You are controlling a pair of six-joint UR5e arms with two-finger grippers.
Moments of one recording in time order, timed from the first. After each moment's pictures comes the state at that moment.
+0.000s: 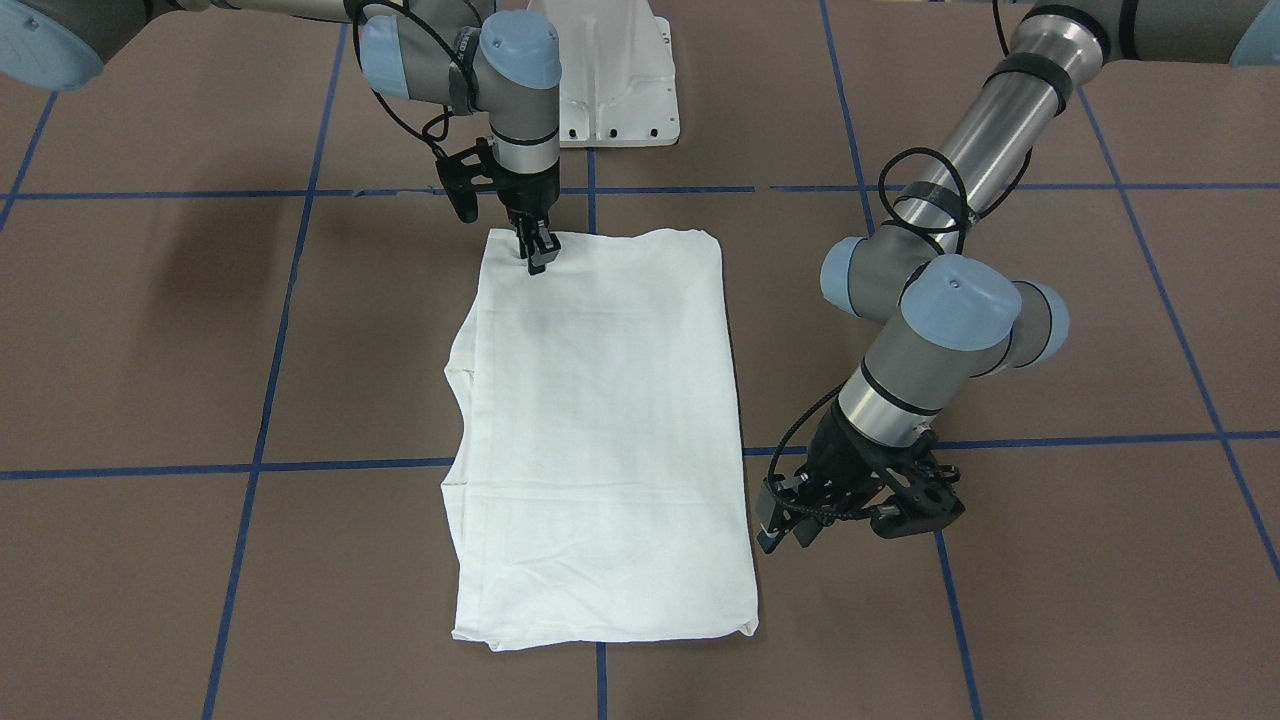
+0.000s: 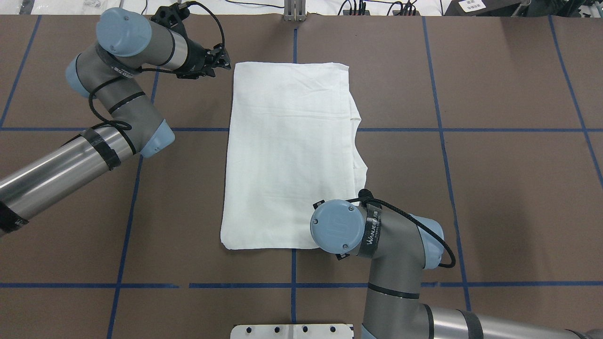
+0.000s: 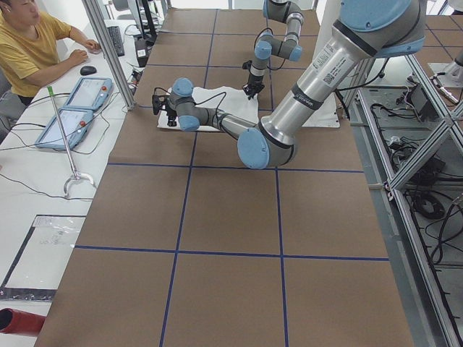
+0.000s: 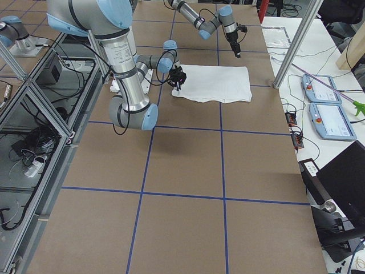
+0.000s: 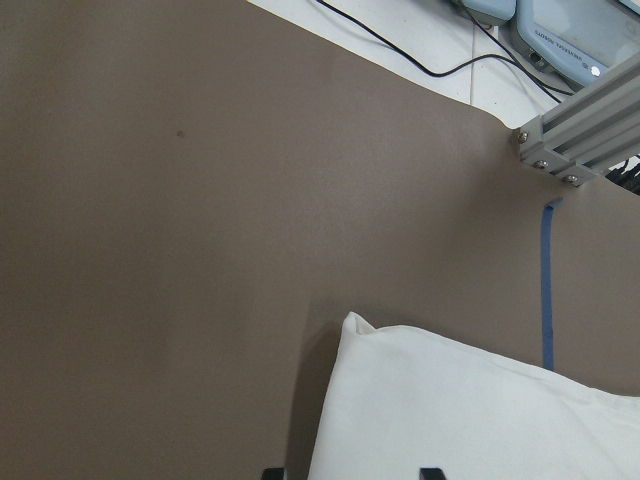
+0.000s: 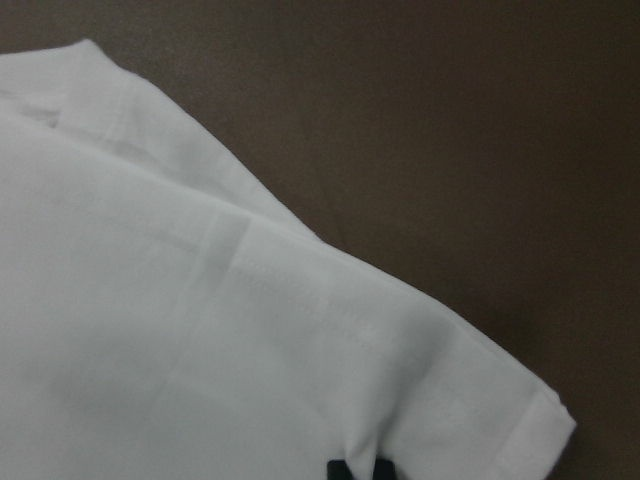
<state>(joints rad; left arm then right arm) -0.86 -2.32 -1.09 -2.47 -1.92 -1.41 0.28 -0.99 1.75 -1.60 1.60 2.53</state>
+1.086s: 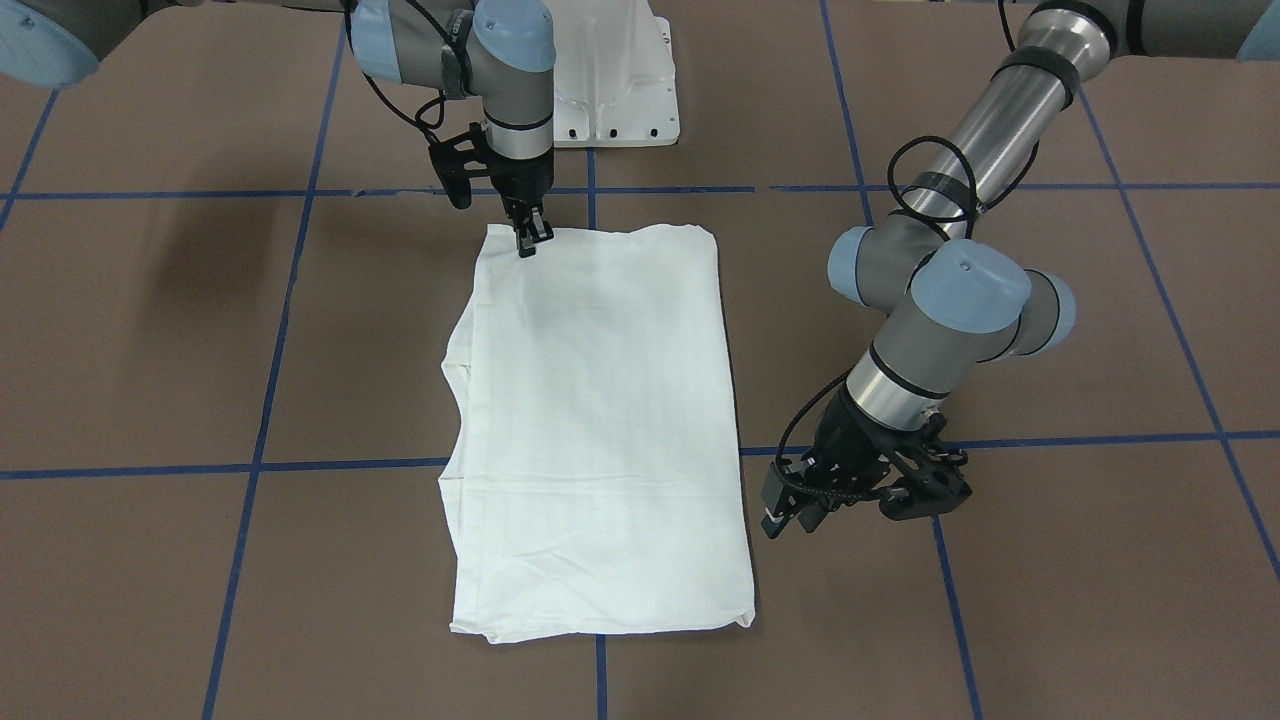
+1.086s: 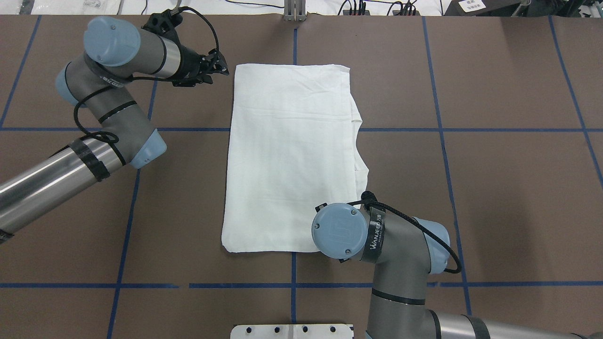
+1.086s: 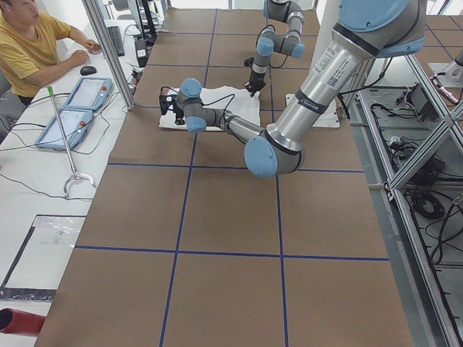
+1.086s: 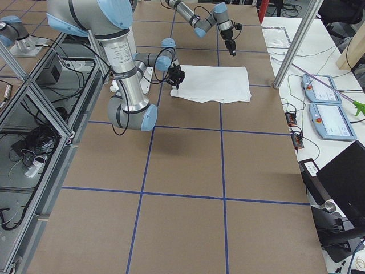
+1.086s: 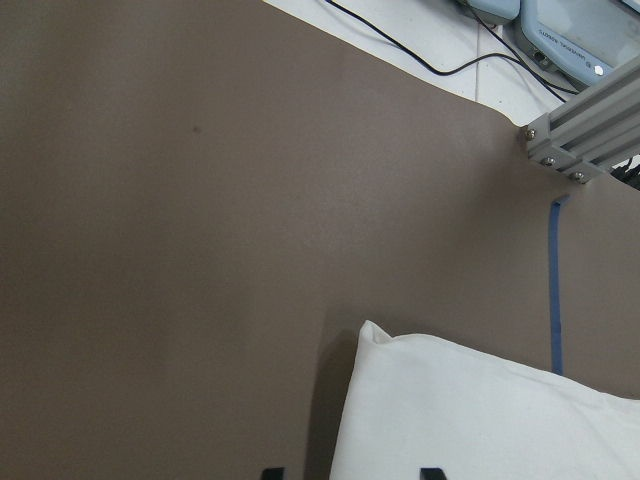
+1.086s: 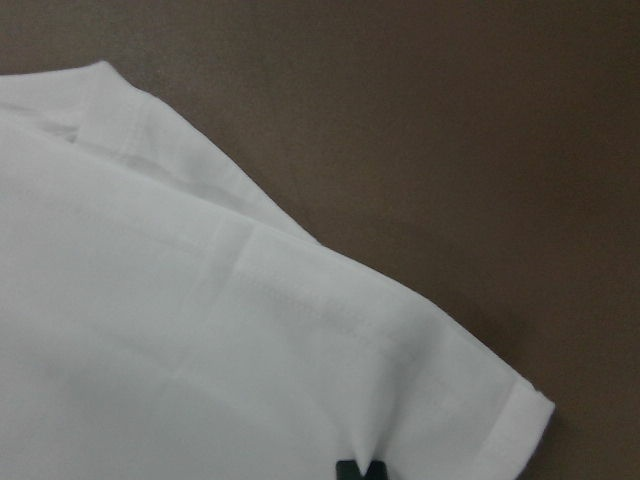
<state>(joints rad) -0.82 -2.21 -1.28 -2.47 -1.92 -1.57 0.26 -1.00 1.81 -1.65 1.59 2.54</state>
